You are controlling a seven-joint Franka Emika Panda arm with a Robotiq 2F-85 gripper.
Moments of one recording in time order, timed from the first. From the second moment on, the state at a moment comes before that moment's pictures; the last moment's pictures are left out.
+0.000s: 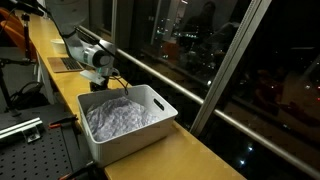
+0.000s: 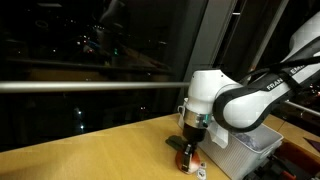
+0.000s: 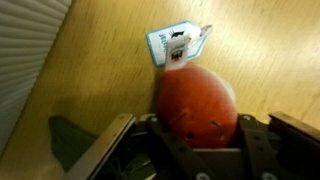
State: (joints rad) arm 0.32 0.68 0.18 -1.93 -0.18 2.46 0.07
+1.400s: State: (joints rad) arm 0.11 -0.01 0.10 -2.25 -0.17 2.23 0.11
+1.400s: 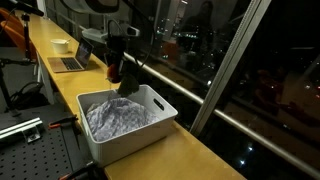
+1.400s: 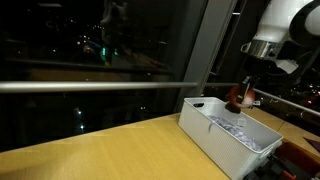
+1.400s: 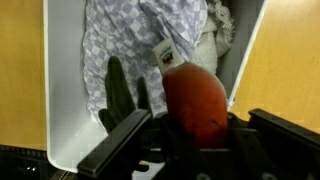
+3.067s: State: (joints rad) arm 0.18 0.11 0.15 -2.24 -0.19 2.37 0.11
